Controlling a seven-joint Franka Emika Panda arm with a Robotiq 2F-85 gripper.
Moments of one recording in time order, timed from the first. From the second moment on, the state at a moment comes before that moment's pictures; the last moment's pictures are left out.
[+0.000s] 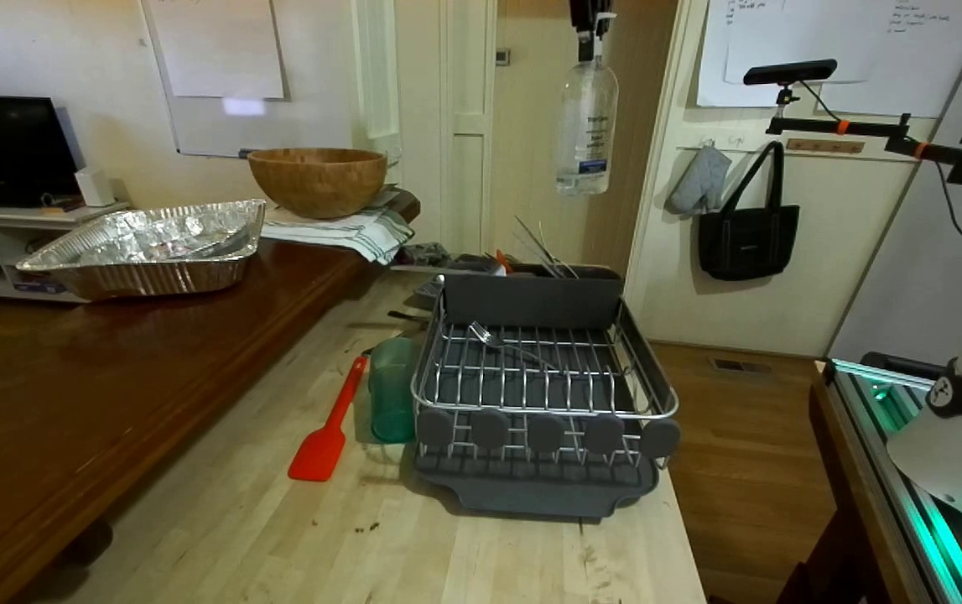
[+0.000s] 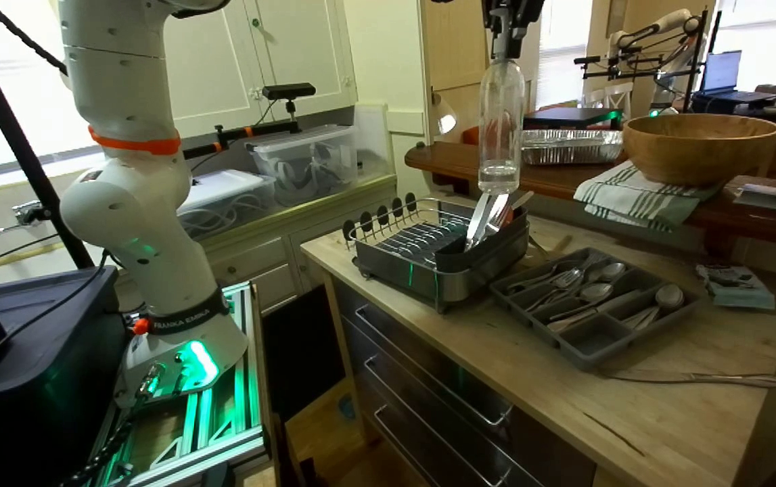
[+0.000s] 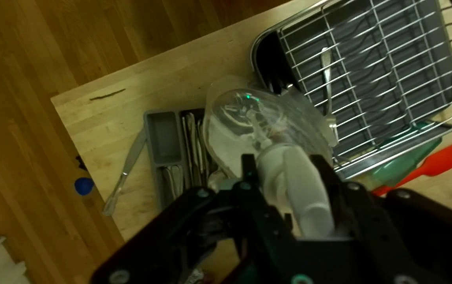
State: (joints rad) arm -0.17 0.22 -0.12 -1.22 0.01 1.35 -0.21
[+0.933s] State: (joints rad) arm 0.02 0.00 0.08 -1.52 0.08 1.43 -0.58
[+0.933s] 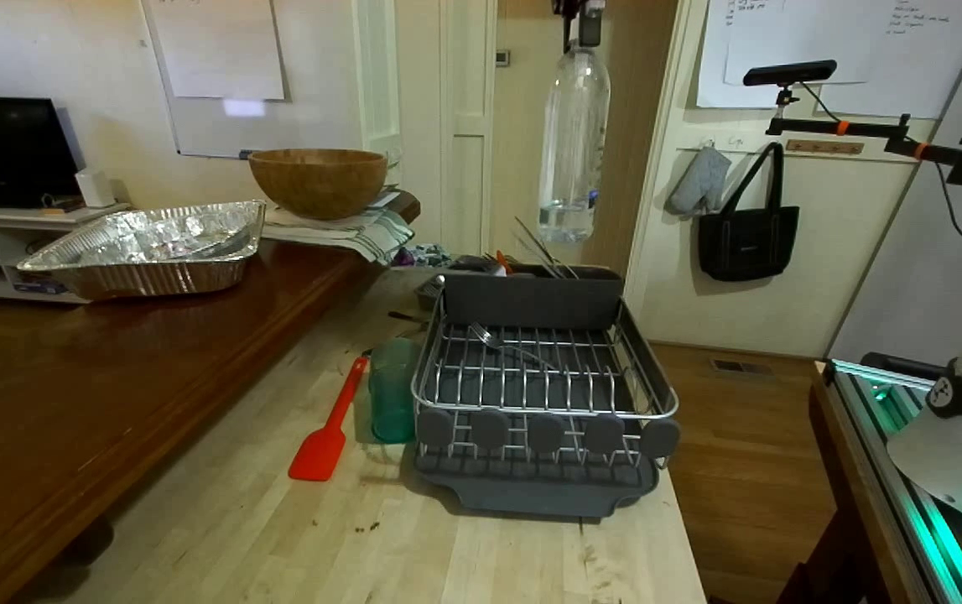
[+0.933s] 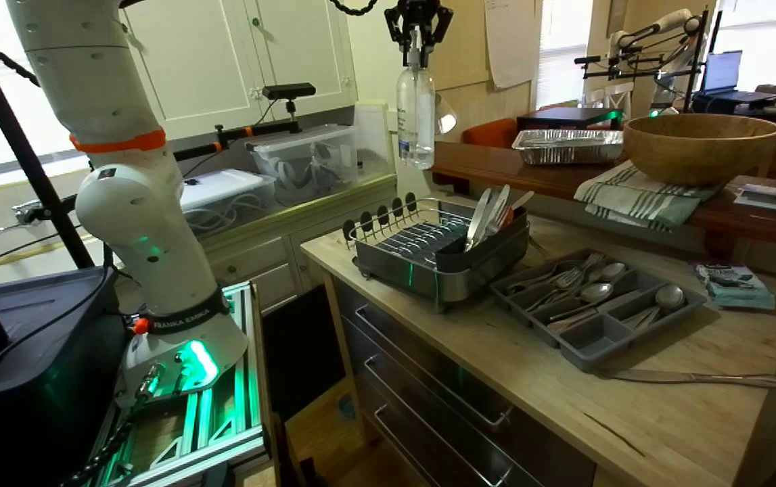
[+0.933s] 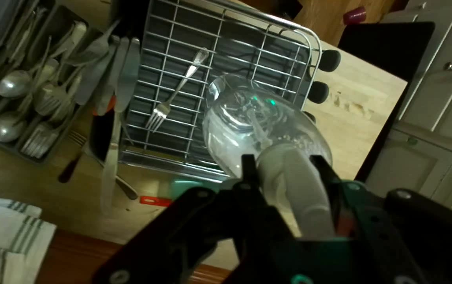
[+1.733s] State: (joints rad) arm 0.10 0.12 0.14 -1.61 0.07 1.53 -0.83
